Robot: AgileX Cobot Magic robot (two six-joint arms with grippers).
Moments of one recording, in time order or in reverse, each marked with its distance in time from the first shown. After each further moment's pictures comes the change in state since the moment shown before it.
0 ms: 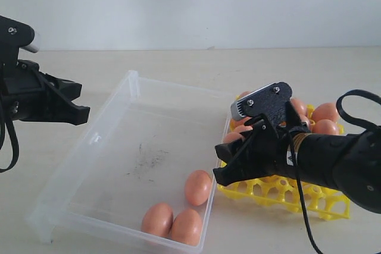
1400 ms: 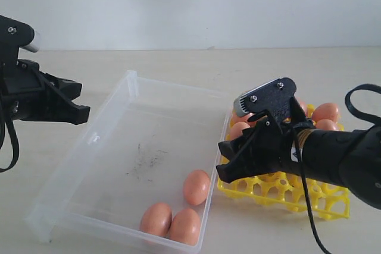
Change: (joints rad) left arm 0.000 0.000 0.000 0.000 -0.002 0.000; right arm -0.002 -0.047 0.000 0.008 0.031 -0.006
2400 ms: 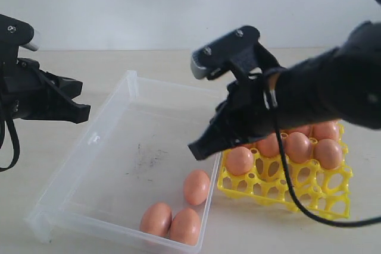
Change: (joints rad) left arm 0.000 0.000 0.000 0.000 -0.012 0.000; right arm 0.168 -0.188 -0.341 0.002 0.757 -0.033
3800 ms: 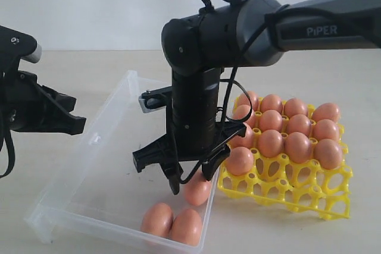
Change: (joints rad) left arm 0.000 0.000 0.000 0.000 0.118 -0.015; right arm 0.028 0.595 -0.642 0.276 0.792 0.130
